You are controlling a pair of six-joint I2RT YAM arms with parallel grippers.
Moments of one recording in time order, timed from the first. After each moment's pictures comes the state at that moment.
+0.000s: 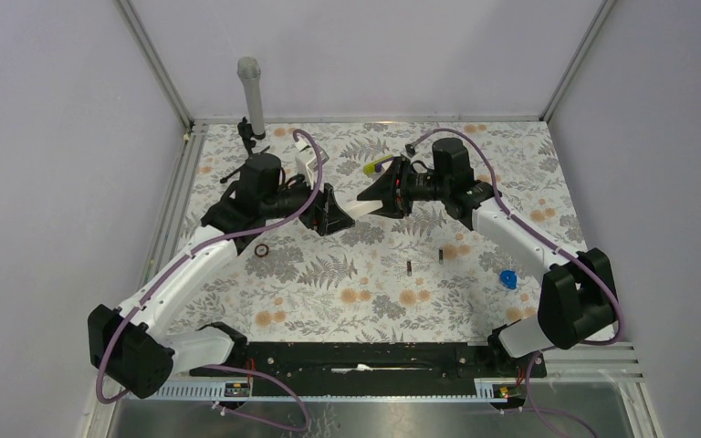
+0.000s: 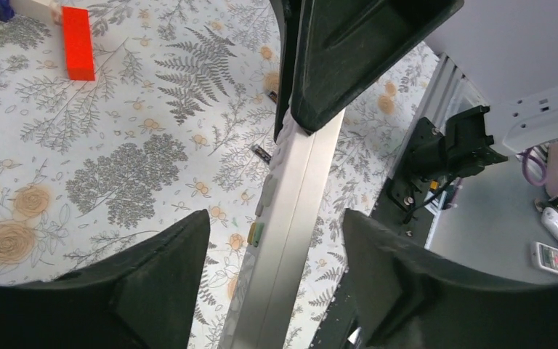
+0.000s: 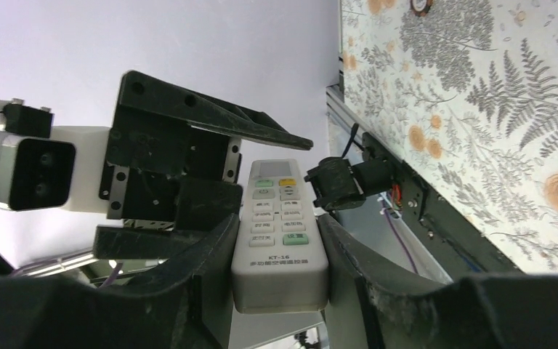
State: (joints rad) left arm -0.50 1.18 1.04 -0.31 0.63 -0.21; right arm 0.46 1.47 1.08 -0.07 -0.86 1.27
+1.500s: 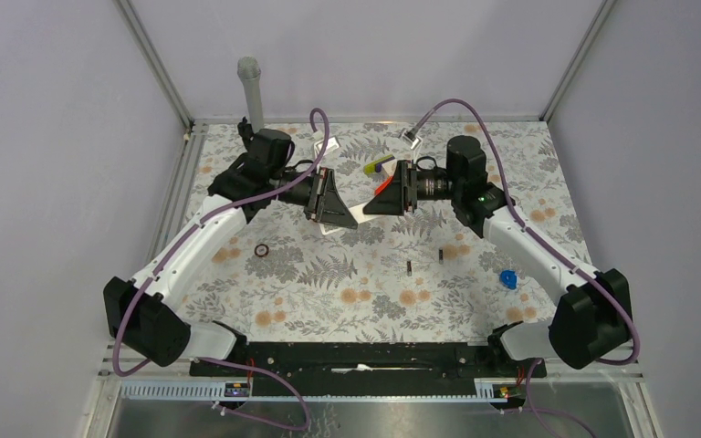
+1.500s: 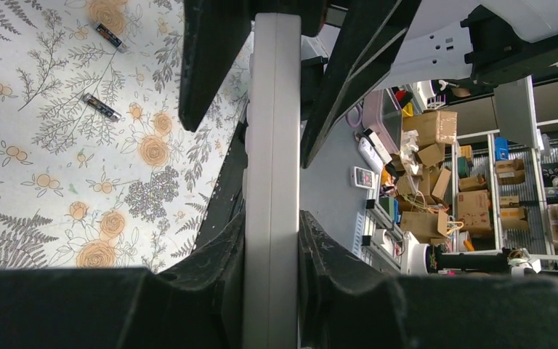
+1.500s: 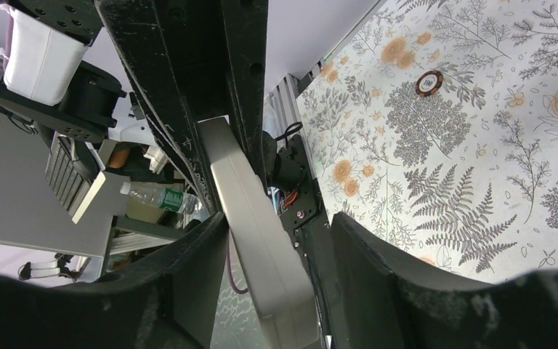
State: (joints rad) left arm -0.47 1.36 1.30 -0.59 1.08 -0.36; right arm 0.46 1.36 1.05 0.08 -1.03 0.68
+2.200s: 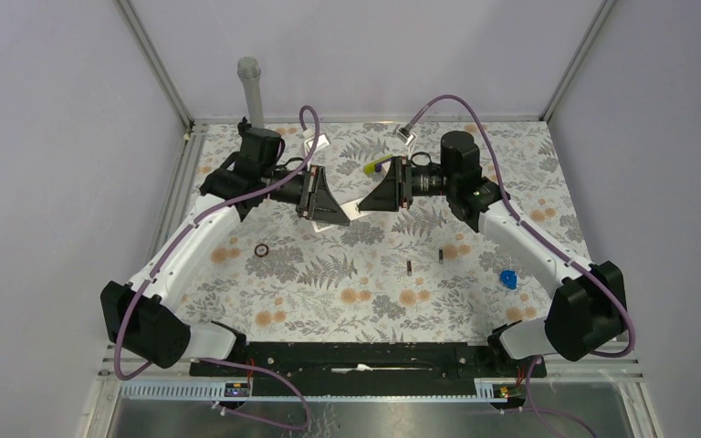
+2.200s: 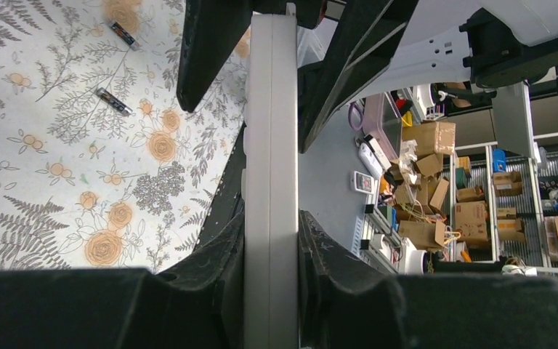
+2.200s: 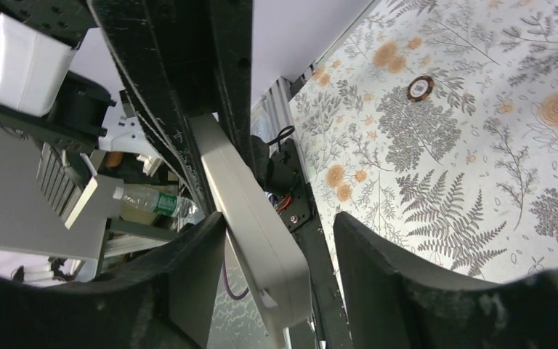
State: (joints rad) left arm -0.42 1.34 1.30 -0.63 1.10 -0.33; right arm 0.47 1.41 1.11 0.03 -1.02 0.65
